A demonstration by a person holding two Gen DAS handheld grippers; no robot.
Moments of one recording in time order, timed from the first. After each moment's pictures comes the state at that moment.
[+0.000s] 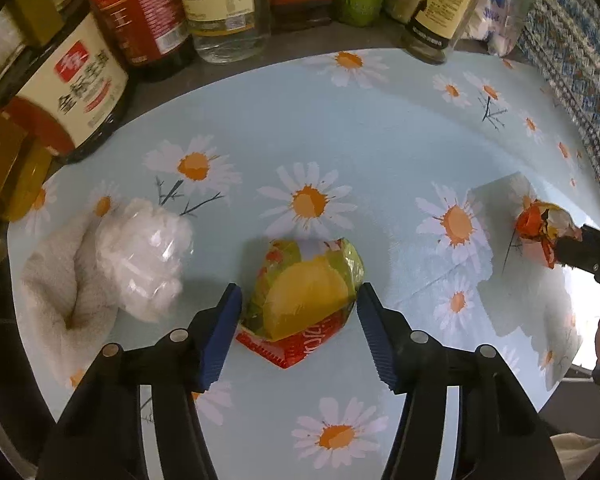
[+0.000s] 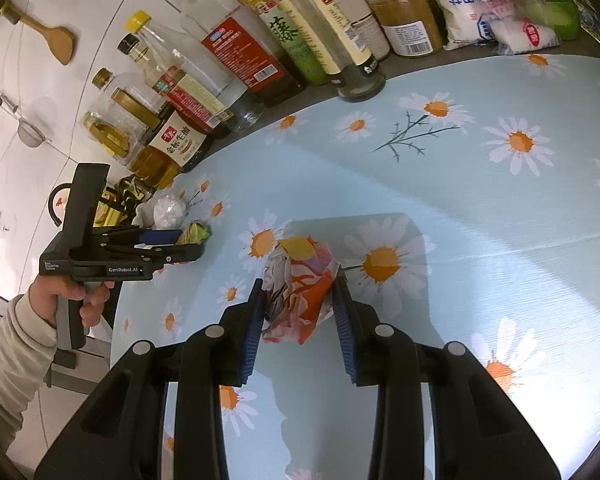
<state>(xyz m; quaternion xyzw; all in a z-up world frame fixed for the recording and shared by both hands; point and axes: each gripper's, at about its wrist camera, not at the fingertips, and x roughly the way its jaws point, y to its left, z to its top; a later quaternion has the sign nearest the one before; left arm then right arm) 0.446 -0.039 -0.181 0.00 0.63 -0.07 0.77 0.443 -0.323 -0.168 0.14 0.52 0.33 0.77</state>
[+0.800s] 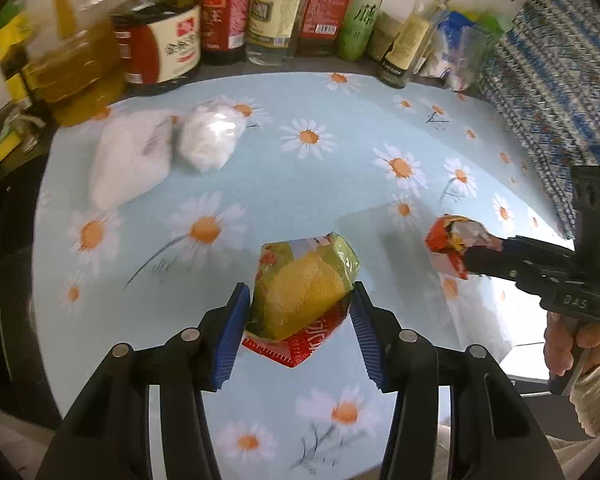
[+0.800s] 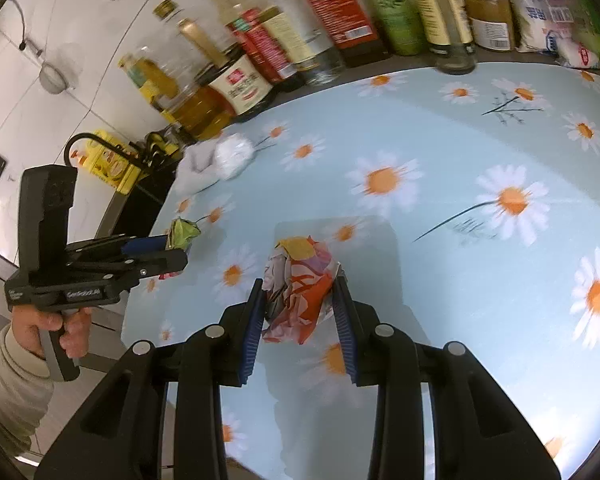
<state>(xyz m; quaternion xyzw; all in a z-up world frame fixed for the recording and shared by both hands) 0.304 -0.009 -0.125 -0.08 0.55 -0.08 0.83 0.364 -0.242 -0.147 0.09 0.52 0.36 0.77</state>
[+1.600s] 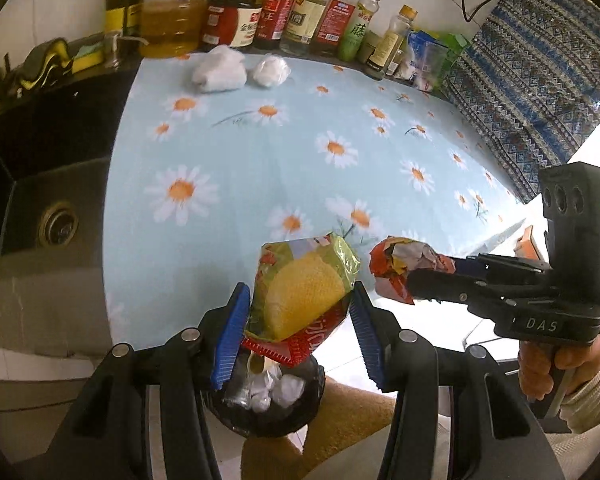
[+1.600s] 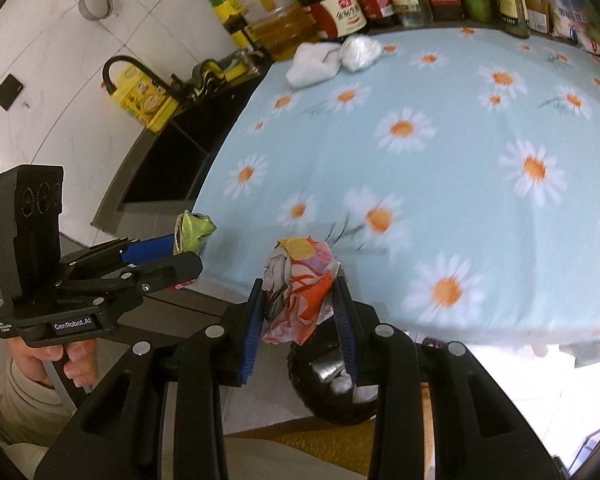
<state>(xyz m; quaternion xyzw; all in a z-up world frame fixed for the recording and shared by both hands) 0.112 0.051 -0.126 -0.13 0.50 -0.10 0.85 0.165 -0.137 -0.138 0.05 0.54 0.36 0.76</state>
